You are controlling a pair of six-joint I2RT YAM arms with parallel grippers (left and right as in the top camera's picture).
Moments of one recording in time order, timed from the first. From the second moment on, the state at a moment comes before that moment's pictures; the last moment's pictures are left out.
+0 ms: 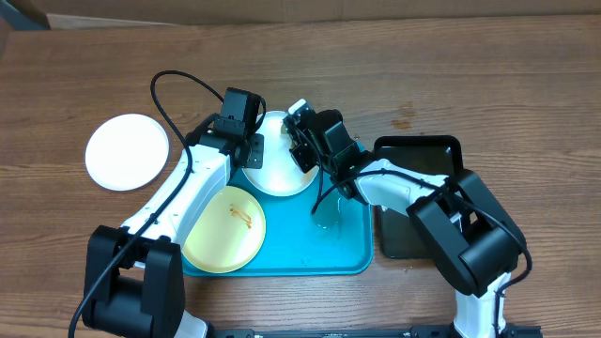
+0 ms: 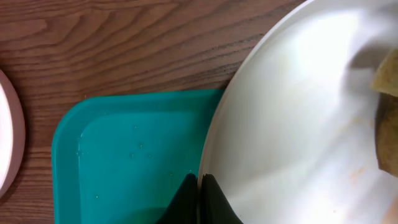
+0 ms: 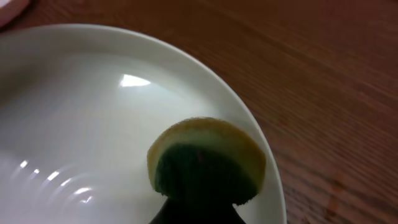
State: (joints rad) left arm -0.27 1.70 1.15 -0.61 -0.22 -0.17; right arm 0.63 2.04 1.13 0.30 -0.06 -0.04
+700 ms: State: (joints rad) left arm -0.27 1.70 1.15 -0.61 -0.22 -0.16; right arm 0.63 1.85 1.12 0.18 -0.18 -0.01
